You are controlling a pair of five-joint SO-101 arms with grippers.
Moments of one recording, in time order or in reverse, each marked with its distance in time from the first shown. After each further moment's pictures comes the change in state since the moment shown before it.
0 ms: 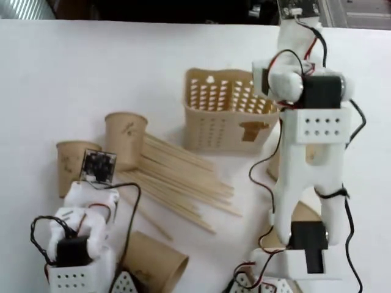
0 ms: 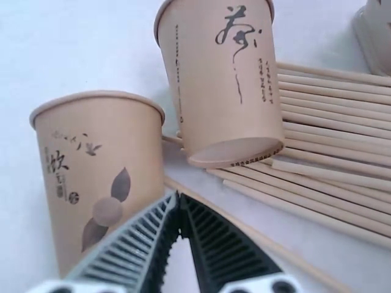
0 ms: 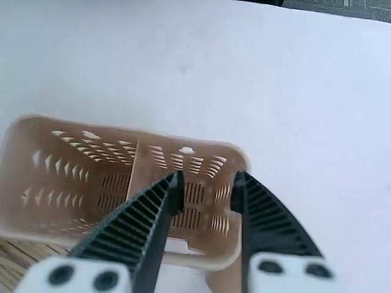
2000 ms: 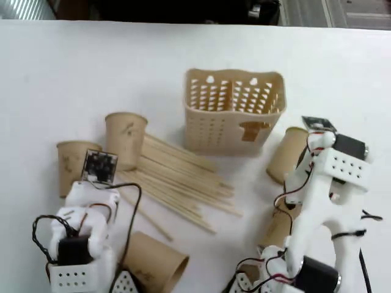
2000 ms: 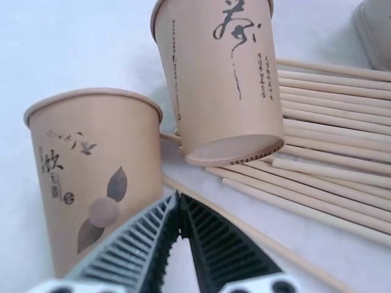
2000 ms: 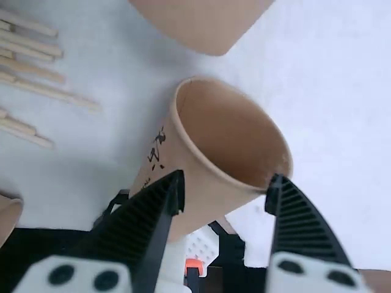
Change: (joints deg) left arm 0.0 0.0 1.2 -0.9 -0.4; right arm 23.2 -16.3 62.3 6.3 14.0
